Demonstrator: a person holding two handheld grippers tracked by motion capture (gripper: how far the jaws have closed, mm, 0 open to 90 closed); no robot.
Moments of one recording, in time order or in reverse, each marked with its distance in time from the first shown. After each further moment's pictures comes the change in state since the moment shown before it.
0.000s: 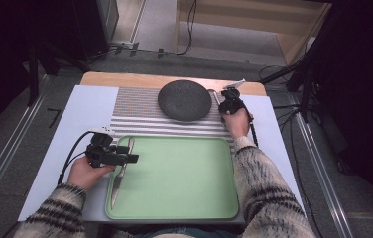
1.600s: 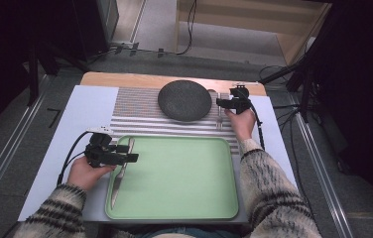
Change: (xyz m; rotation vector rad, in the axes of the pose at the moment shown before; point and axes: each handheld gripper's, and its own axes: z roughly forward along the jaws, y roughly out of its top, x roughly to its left) left arm -0.002 0.000 -0.003 -0.025 -0.008 0.006; right arm -0.021 -0.007 -0.015 -0.285 0.108 0.002
